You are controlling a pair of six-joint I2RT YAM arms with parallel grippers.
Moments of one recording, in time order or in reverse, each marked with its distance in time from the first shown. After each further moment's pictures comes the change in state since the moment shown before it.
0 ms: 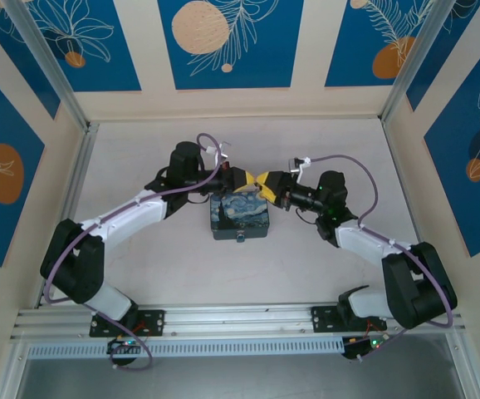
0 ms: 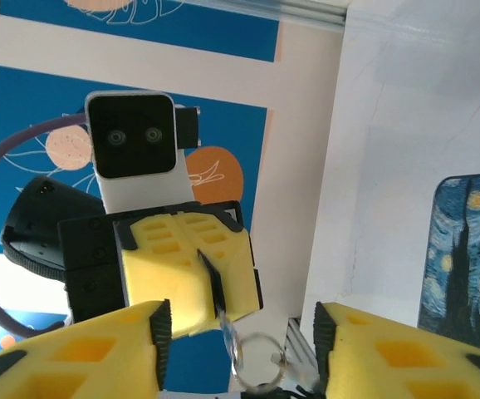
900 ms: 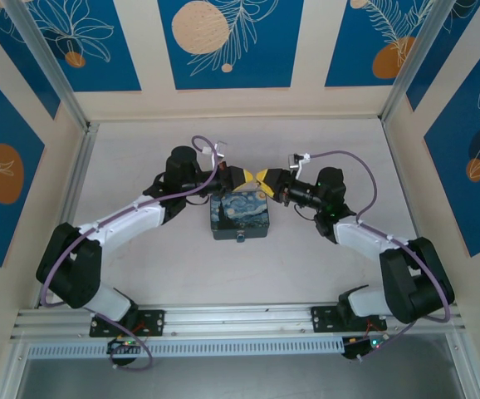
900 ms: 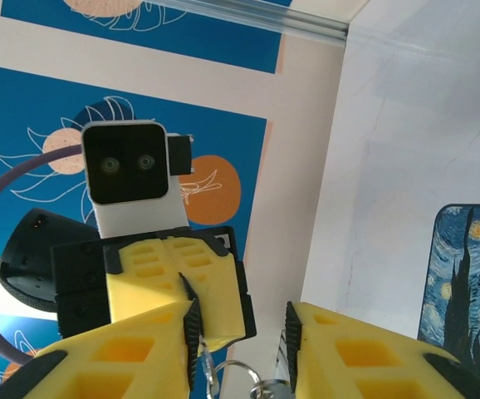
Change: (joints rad) left arm -0.007 -0.034 -0.064 0.129 -0.055 -0.062; right arm 0.024 0.060 0.050 0.020 0.020 -0.035
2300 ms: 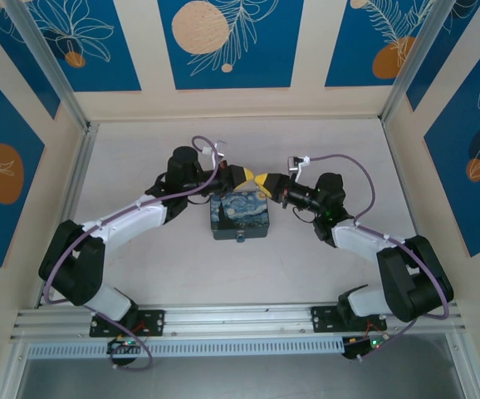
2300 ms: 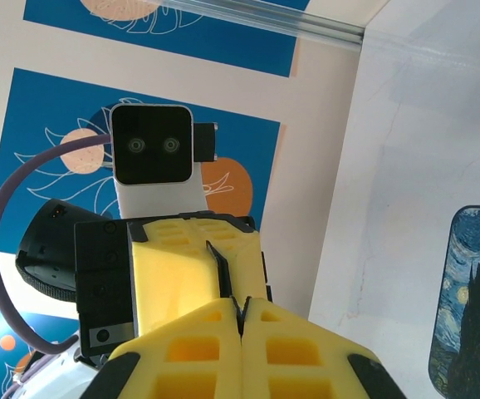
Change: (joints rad) left arm -0.002 0.021 0.000 0.024 -0.034 -0.024; right arm 0.018 0.005 -0.048 0.112 0.028 0.040
